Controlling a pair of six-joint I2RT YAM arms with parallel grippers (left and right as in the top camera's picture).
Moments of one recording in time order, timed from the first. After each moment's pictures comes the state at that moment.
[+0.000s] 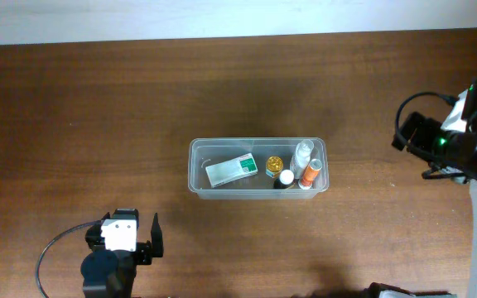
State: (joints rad) left arm 0.00 0.02 0.19 -0.63 0.00 0.09; right arm -0.28 1.32 1.46 -1.28 -0.07 0.29
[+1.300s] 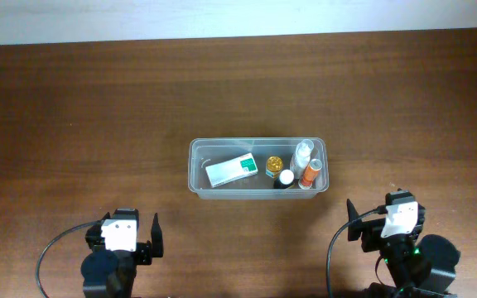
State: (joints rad) left arm 0.00 0.01 0.19 -0.63 0.00 0.09; right arm -0.28 0.11 0.30 -0.59 -0.36 -0.22
